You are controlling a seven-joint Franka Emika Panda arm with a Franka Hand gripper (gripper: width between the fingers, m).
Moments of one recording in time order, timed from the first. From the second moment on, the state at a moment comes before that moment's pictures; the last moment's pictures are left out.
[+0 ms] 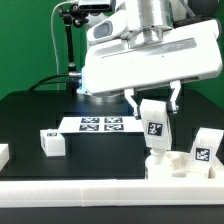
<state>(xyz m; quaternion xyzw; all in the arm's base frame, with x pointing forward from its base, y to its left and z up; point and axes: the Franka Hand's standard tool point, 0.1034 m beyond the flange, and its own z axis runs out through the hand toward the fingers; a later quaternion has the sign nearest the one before) 0.632 0.040 0.114 -0.96 0.16 -0.24 0.07</state>
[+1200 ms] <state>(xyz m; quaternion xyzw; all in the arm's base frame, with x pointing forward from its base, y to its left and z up) 0.630 0.051 0.096 -0.96 0.15 -0.23 0.06</state>
